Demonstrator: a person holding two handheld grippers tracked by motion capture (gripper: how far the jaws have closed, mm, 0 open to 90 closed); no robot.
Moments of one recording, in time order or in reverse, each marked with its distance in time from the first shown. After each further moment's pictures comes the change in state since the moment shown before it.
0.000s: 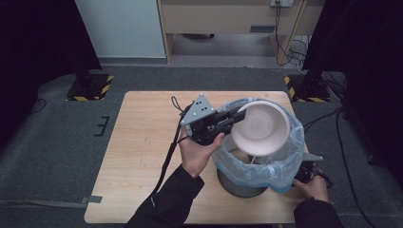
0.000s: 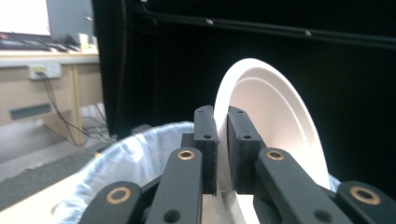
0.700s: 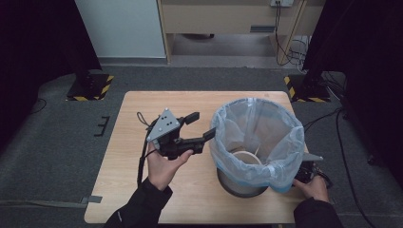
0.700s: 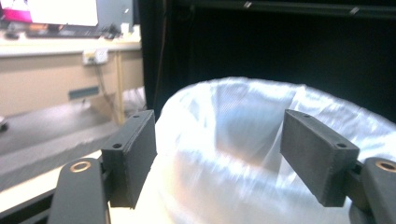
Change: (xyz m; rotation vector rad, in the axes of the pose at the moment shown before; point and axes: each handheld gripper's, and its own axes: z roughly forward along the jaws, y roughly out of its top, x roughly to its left) left arm 0.027 -0.035 -0.076 0.043 0.164 0.016; right arm 0.000 0.000 0.000 0.000 0.000 0.000
